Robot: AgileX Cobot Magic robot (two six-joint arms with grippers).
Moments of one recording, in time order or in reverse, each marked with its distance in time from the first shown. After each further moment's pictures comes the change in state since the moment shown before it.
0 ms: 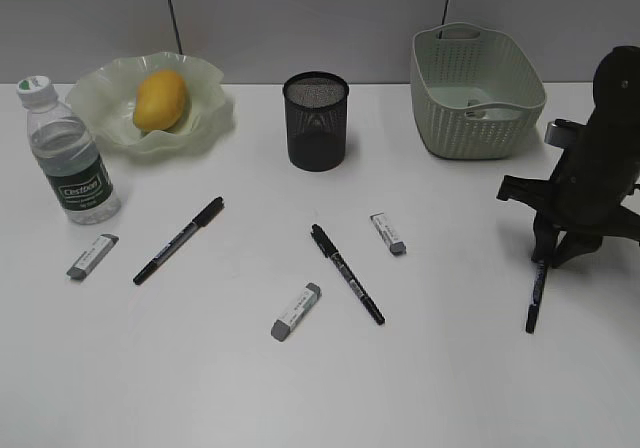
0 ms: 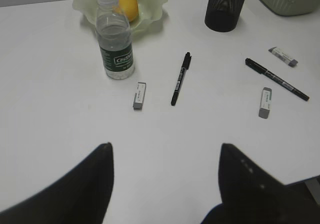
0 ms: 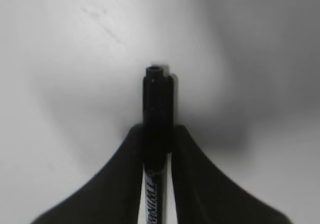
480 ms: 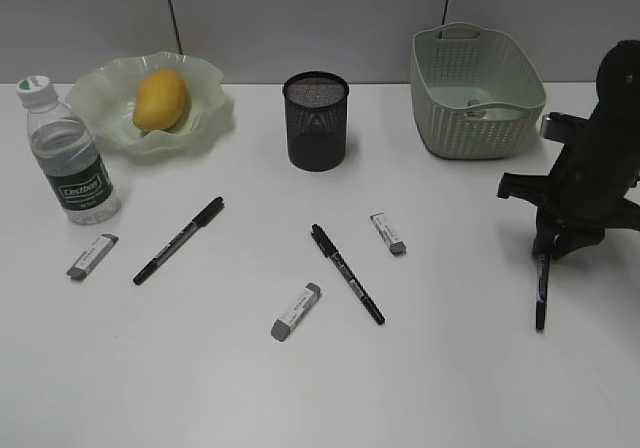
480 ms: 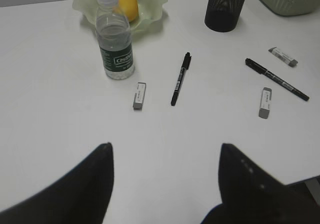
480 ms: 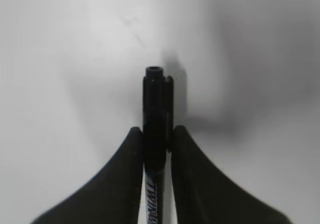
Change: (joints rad) left arm 0.000 0.000 0.000 0.000 0.000 0.000; right arm 0.006 -0.031 0.000 0.010 -0.006 -0.112
